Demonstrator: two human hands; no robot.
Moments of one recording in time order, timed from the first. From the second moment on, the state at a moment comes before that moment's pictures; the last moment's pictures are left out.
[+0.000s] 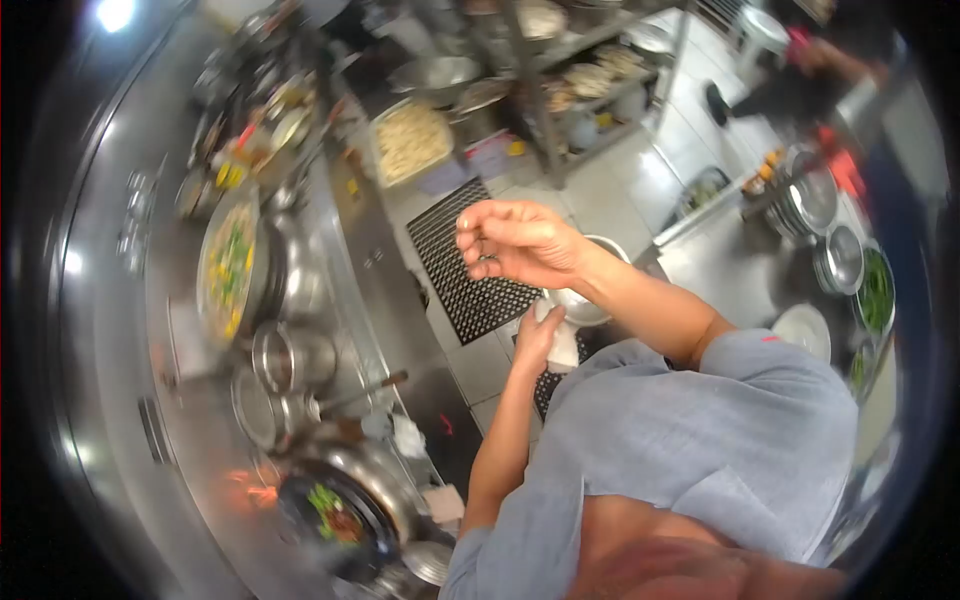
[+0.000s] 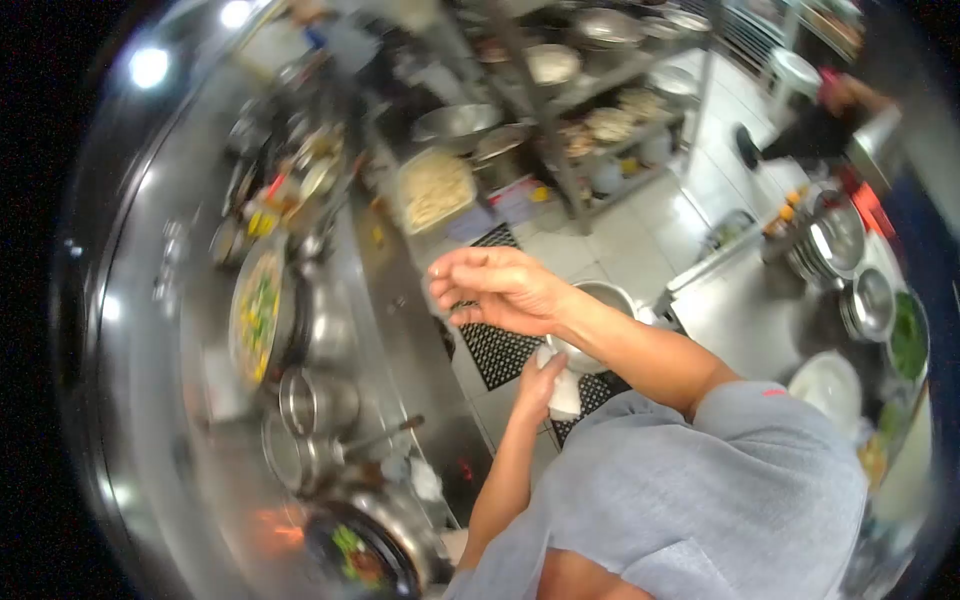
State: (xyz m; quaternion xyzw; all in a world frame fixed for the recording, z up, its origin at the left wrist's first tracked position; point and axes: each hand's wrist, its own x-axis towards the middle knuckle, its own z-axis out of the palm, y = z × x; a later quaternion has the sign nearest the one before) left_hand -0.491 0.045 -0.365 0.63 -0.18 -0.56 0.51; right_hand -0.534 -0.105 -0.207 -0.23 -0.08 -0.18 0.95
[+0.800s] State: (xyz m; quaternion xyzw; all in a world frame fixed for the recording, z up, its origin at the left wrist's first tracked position) left_hand -0.443 0.181 -0.488 0.82 -0.27 -0.50 0.07; right_hand -0.577 -0.128 -0.339 -0.48 0.12 -0.04 0.87
